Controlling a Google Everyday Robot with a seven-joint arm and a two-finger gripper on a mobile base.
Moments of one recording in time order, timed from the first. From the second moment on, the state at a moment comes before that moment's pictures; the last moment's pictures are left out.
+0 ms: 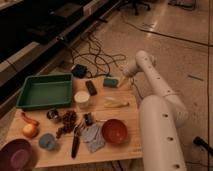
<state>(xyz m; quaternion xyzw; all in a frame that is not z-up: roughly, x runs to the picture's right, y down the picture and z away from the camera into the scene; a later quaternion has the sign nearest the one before) 0.106 -0.084 1.001 -0.18 -0.26 0.10 0.94</state>
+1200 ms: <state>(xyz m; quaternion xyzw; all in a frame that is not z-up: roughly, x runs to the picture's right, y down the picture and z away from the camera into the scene) 0.026 -0.064 1.027 -0.18 -0.06 0.05 0.98</state>
